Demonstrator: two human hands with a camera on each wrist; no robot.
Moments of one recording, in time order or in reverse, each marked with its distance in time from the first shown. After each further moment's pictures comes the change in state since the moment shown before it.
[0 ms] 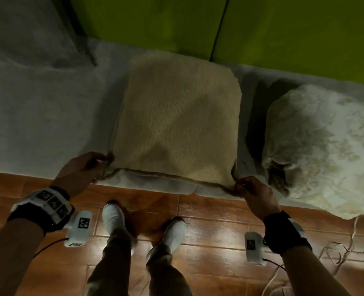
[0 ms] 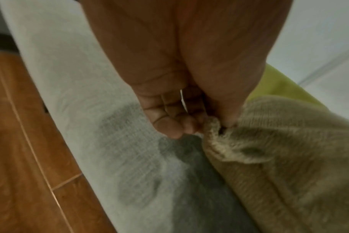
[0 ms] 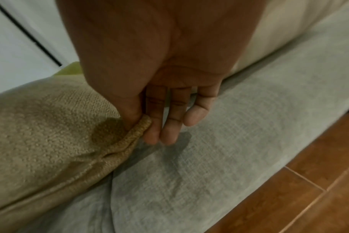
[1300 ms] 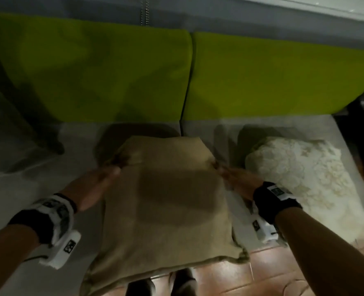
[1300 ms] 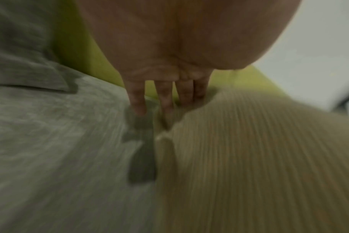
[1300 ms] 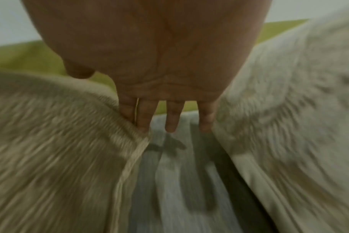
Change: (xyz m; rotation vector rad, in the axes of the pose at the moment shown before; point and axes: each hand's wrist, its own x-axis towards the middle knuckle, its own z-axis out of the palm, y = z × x) left_hand 0.189 0.150 -0.072 0.292 -0.325 0.377; right_hand 0.136 -0.179 -0.093 -0.179 -0.164 0.170
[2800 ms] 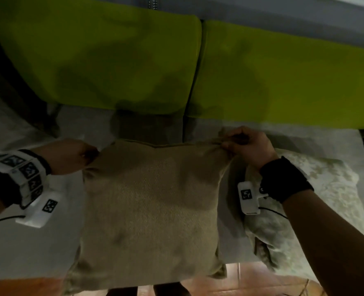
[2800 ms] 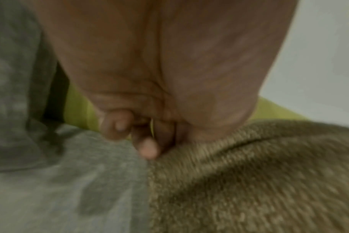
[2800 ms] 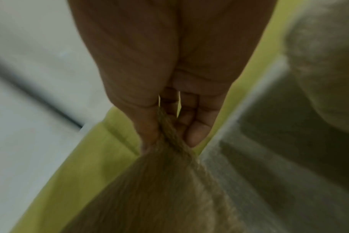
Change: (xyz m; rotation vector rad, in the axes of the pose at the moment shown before) left_hand 0.030 0.024 -0.054 0.357 -0.189 -0.119; right_hand 0.060 -0.020 -0.089 0.334 0.315 -0.408
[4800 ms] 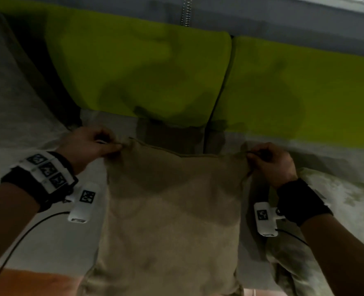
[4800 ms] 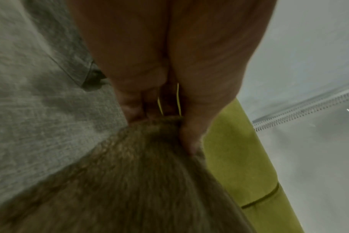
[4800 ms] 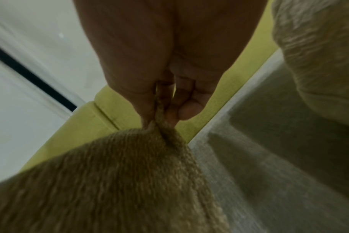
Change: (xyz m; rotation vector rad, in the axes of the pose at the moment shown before) left_hand -0.014 0.017 -0.005 -0.965 0.557 -0.168; right_hand 0.014 0.028 0.018 -0.060 0.139 0.043
